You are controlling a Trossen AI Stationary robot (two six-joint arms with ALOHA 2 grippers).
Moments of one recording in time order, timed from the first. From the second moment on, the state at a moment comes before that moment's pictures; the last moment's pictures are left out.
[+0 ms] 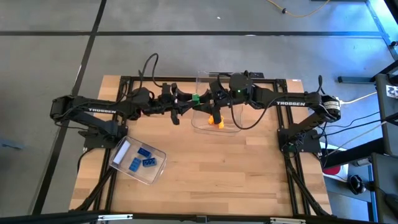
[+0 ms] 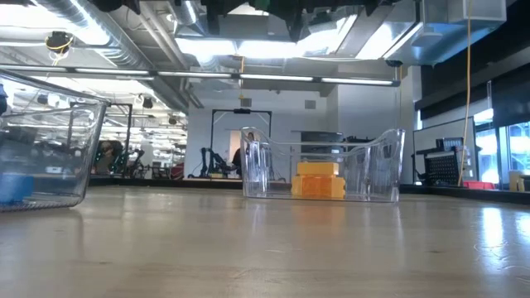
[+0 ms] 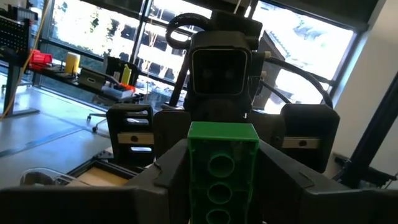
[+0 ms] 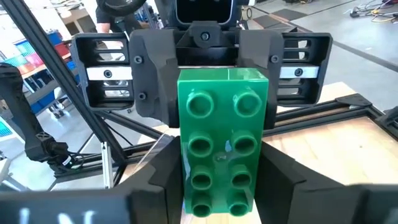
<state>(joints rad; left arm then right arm) 0.13 1.22 0.79 0.69 -0.04 -0.34 -0.19 1.53 1.24 0.15 -0.33 0.28</state>
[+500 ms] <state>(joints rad) 0.27 1.01 0.79 0.30 0.16 -0.39 -0.32 1.31 1.24 -0.38 -0.32 0.07</state>
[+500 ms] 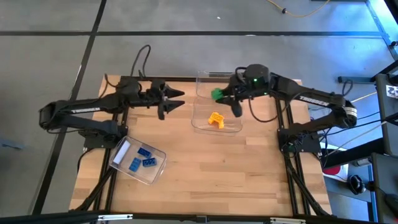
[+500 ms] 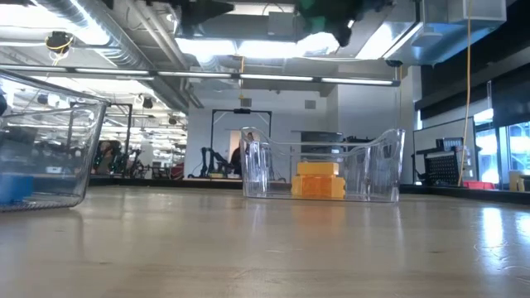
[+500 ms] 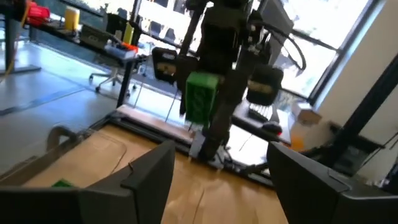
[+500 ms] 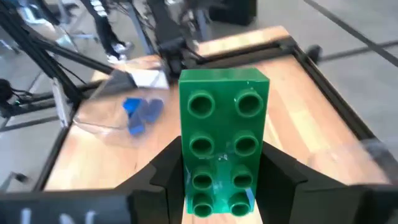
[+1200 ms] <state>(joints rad) 0.22 0.83 0.74 0.23 0.08 -0.34 -0.38 0.89 0.78 -0.02 -0.21 0.31</state>
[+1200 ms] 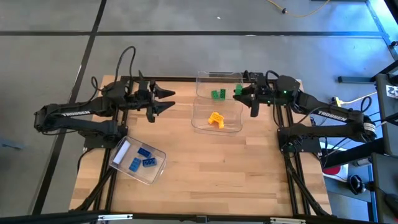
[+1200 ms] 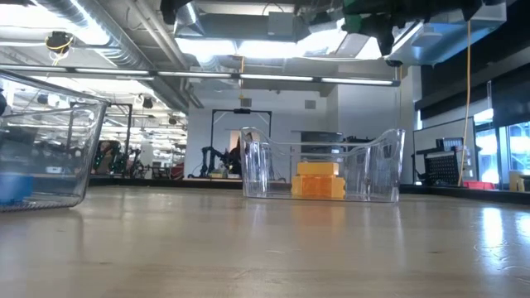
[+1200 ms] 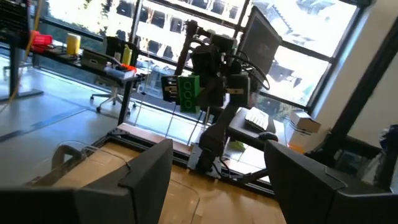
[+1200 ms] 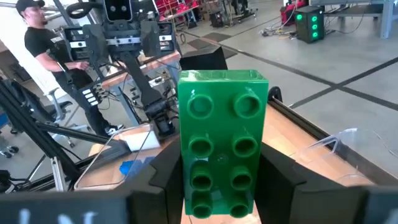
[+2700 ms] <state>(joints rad) 0.22 0.83 0.74 0.24 -0.02 -0.34 -0.61 1.94 1.50 -0.90 0.03 -0.23</state>
